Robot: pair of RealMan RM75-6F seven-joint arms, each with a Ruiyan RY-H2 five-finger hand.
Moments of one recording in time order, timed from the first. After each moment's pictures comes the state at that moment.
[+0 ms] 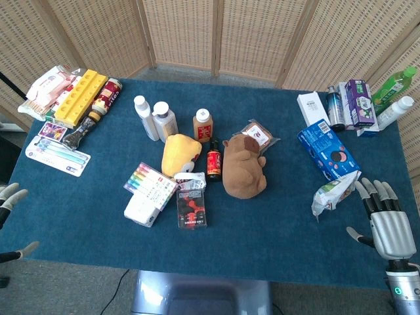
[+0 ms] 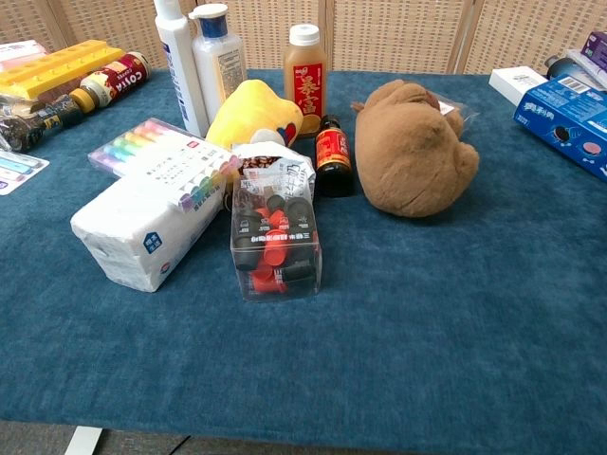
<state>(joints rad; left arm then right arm) -0.01 -0.80 0.03 -1.94 1.61 1.54 -0.09 0.12 -1.19 0.07 -1.46 -1.58 1.55 -0.04</state>
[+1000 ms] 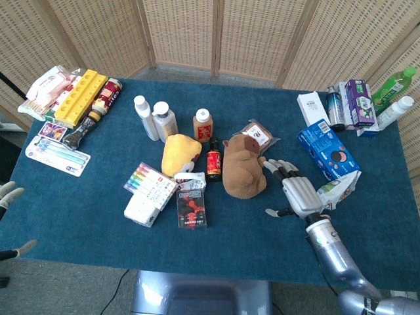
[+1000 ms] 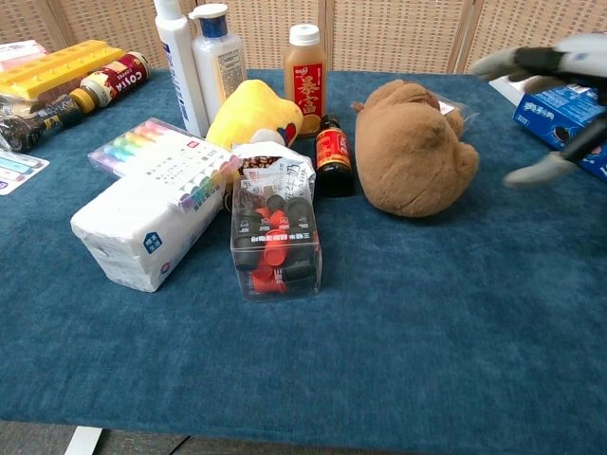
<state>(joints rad) -0.02 -0.79 0.02 -1.93 1.59 1.53 -0.14 0.52 -1.27 0.24 -1.83 -1.16 1.01 -0.20</state>
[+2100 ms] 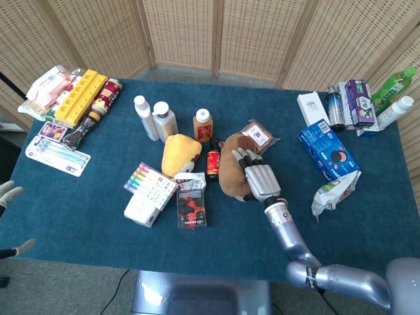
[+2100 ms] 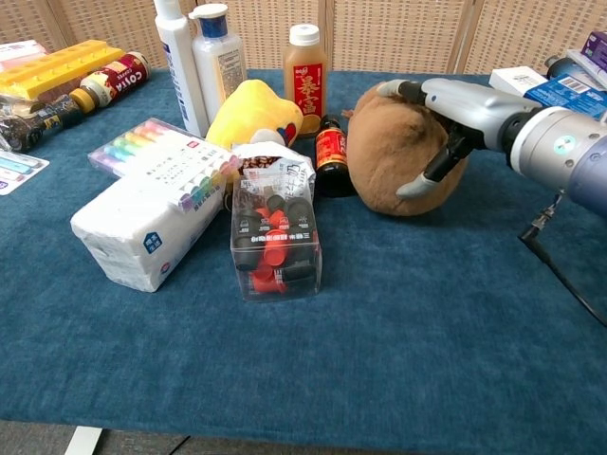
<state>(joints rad) -0.03 -0.79 0.02 -1.92 1.57 1.51 -0.17 0.75 -1.64 0.24 -1.46 -1.01 1.06 -0.33</state>
